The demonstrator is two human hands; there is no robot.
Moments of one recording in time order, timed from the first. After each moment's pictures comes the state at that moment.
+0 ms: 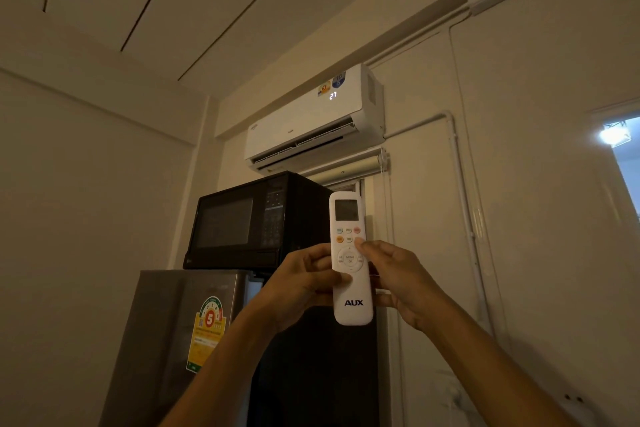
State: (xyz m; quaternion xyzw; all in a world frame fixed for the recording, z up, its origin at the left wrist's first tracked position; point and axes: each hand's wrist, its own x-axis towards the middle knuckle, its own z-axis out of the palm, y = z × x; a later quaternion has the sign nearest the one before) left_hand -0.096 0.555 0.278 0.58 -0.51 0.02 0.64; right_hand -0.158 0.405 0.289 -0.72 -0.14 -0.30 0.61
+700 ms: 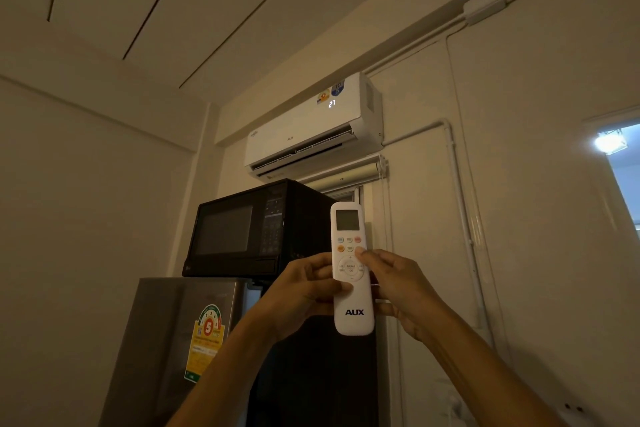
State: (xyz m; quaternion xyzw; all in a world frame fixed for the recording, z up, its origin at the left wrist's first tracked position) left_hand -0.102 0.554 0.280 0.58 -0.52 0.01 0.63; right_hand -0.162 0.405 0.289 -0.72 -0.13 -0.32 0.61
